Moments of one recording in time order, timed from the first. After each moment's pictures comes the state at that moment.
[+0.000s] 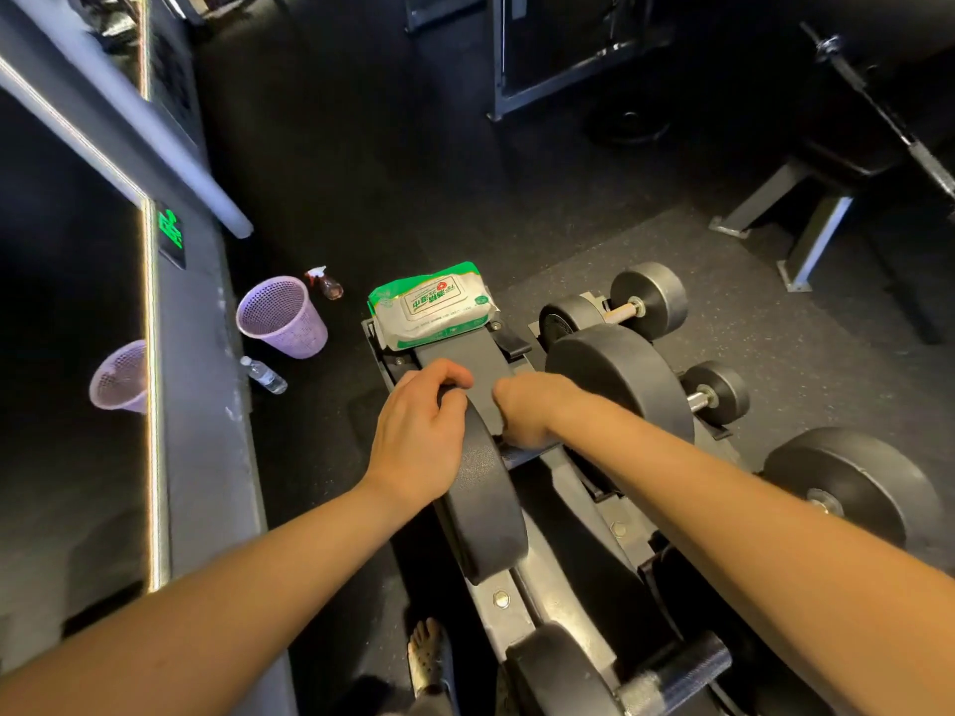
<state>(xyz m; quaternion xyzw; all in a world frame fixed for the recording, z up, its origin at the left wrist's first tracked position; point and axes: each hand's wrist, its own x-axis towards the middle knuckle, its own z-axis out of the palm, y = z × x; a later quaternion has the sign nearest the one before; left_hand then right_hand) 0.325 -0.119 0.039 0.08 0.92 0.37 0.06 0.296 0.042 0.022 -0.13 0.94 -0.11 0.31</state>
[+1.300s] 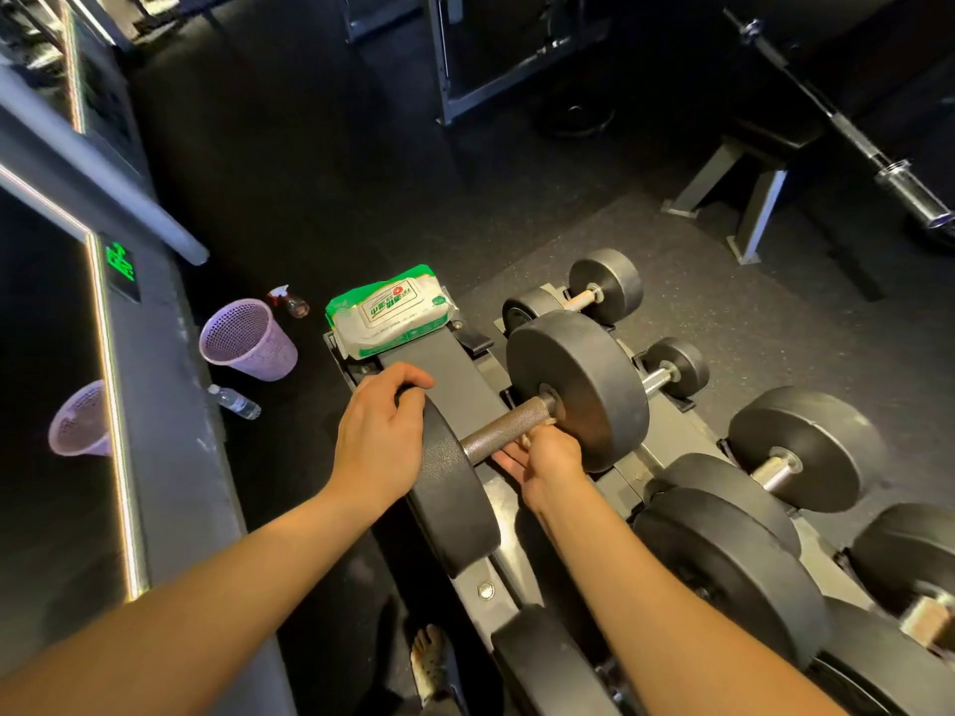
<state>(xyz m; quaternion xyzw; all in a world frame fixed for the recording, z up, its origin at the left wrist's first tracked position) 0.326 -0.119 0.038 0.07 0.92 0.37 0.07 0.371 0.034 -0.050 0.51 0.28 -0.81 0.02</state>
